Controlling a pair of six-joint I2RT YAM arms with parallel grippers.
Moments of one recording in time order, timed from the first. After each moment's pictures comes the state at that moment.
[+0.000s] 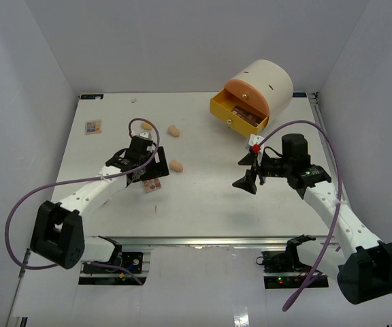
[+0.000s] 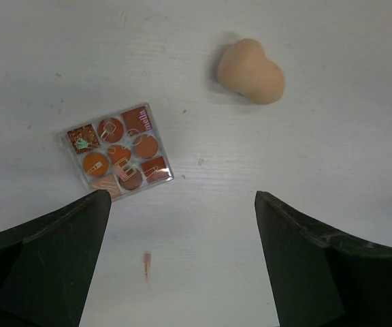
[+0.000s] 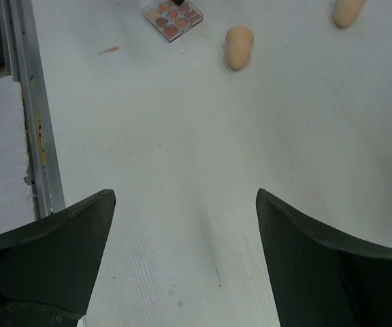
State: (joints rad) left arm -0.41 1.38 0.89 -0.48 -0.10 -0.57; right arm 0.31 1.03 0.80 -0.36 -0.91 -0.50
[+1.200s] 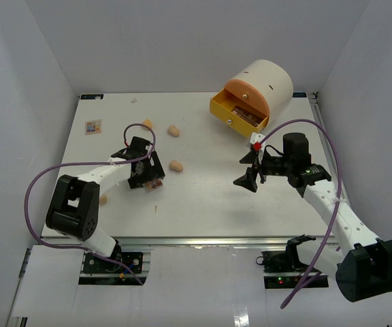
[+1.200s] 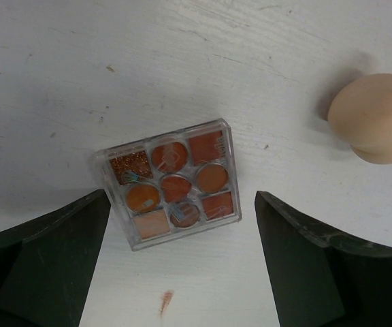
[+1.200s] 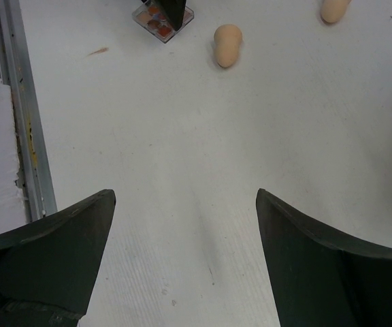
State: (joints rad) left arm -0.32 1.56 0.88 -0.43 -0.07 -0.62; right arm 0.28 1.06 0.80 -0.35 -0.91 -0.50
